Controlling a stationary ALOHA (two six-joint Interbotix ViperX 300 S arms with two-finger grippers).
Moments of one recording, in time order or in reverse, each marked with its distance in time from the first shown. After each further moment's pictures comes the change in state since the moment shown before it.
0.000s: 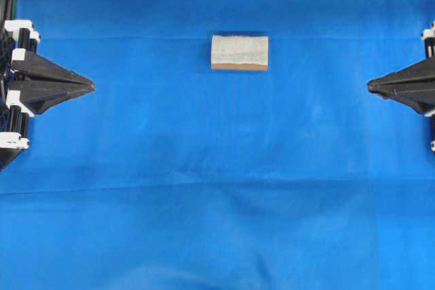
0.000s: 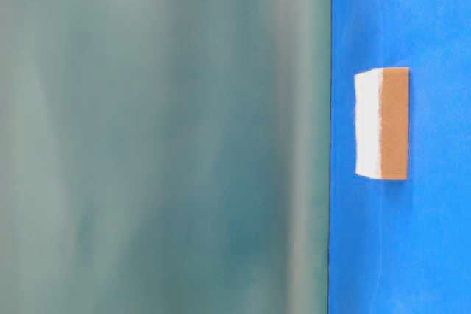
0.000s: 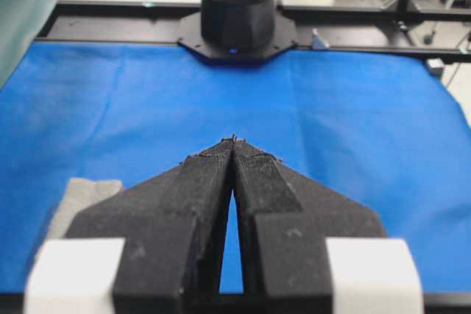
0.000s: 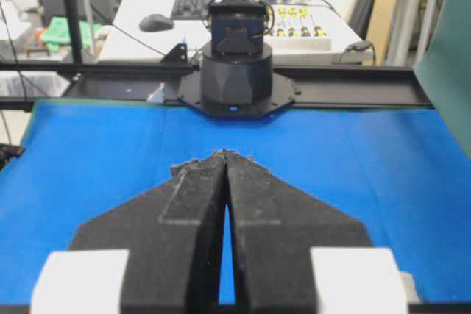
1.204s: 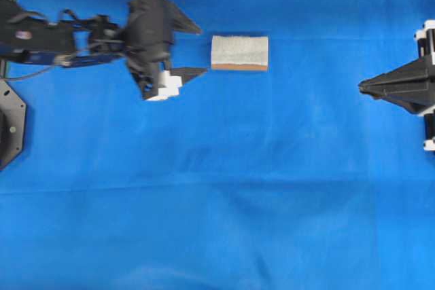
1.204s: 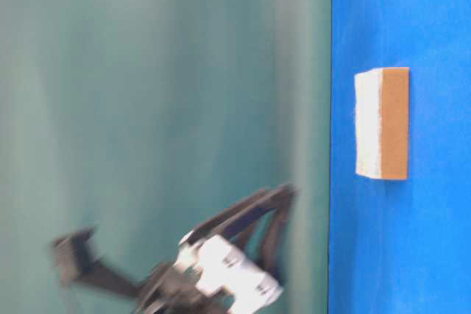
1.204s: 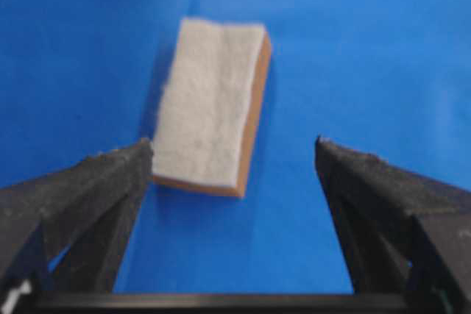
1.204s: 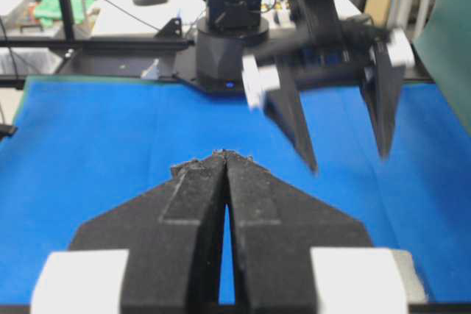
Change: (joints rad) left arm 0.245 0.922 -0.463 -0.017 0.150 0.221; right arm -0.009 0.043 -0.018 0.003 0.031 0.003
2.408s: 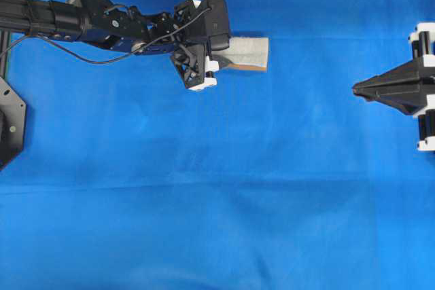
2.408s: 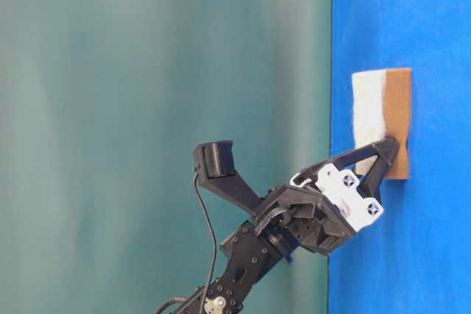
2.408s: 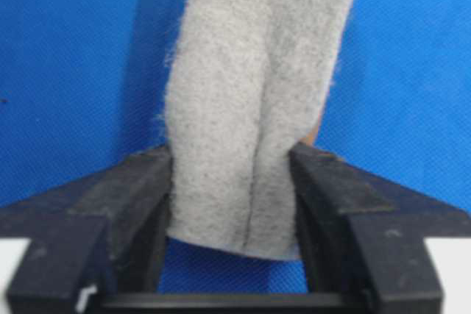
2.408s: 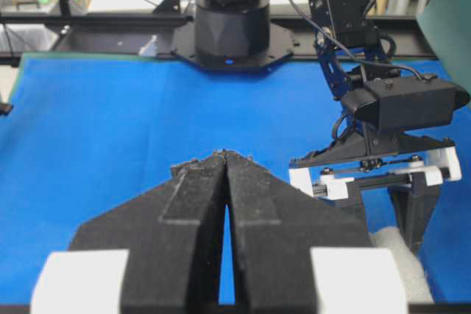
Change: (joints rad) left arm 0.091 0.359 -0.198 0.005 0.089 0.005; right arm -0.002 0.031 0.000 0.002 0.014 0.002
